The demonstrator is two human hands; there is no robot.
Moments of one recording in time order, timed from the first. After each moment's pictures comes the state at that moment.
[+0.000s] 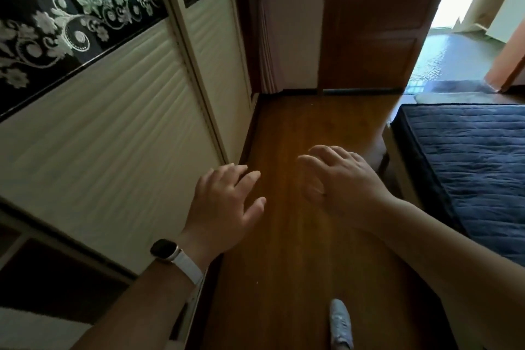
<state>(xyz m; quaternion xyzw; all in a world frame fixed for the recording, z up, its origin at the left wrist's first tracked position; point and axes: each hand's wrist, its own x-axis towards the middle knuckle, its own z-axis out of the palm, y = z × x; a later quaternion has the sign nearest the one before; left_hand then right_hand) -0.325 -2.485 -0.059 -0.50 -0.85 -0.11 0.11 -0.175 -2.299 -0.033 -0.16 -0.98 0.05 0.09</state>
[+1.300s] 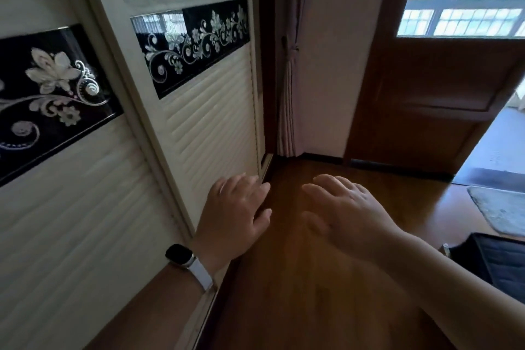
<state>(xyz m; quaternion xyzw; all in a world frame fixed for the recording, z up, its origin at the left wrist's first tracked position) -0.760 -2.067 -0.032 -0.48 -0.85 -0.10 0.19 -0.611 -1.887 0.003 -0.12 -0.99 0.05 0.07</state>
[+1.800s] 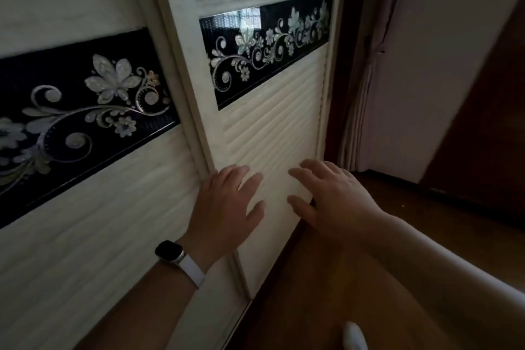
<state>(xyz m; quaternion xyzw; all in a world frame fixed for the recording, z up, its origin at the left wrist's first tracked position) -0.887 -2.090 -0.017 -0.34 -0.91 -0.06 0.24 -0.810 -1.882 0.020 0.06 -0.99 0.11 0.09</state>
